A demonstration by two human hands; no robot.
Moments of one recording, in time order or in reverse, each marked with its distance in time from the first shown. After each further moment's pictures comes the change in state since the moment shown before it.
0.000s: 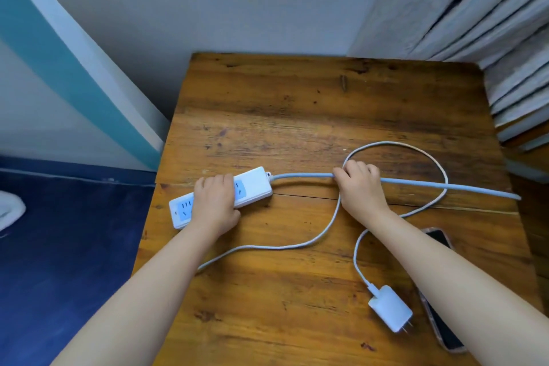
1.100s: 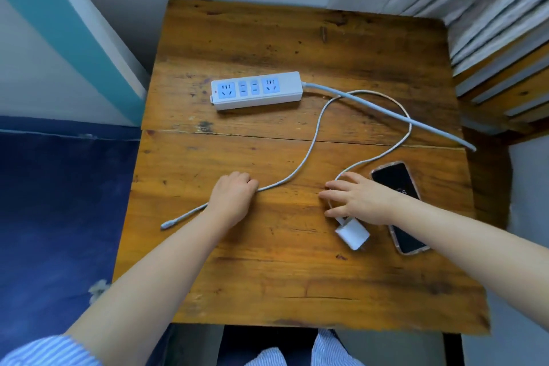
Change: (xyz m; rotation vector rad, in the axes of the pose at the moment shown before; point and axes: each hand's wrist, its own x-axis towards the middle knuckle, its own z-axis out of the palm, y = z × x) left_hand -0.079 0.029 0.042 0.047 -0.087 0.381; right_hand -0.107 0.012 -0.029 -0.332 -0.795 -0.741
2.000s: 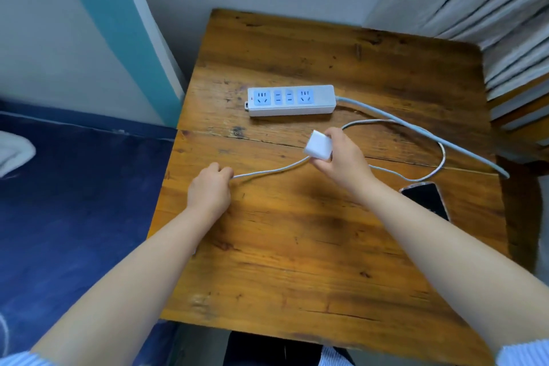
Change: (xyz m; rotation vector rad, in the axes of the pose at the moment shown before) left_hand -0.030 -0.068 -0.002 -0.303 0.258 -0.375; right_hand 0.068 -0.012 -0.093 0.922 0.789 0.676
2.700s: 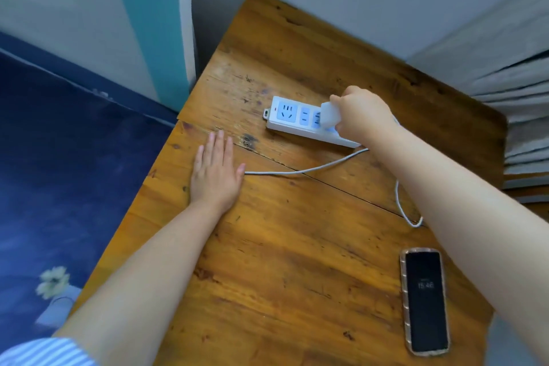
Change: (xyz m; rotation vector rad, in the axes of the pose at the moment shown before) left_hand 0.065 -0.012 0.044 -0.152 0.092 -0.151; right_hand 0.134 -0.075 -0.031 -0.888 -0.208 -0.219
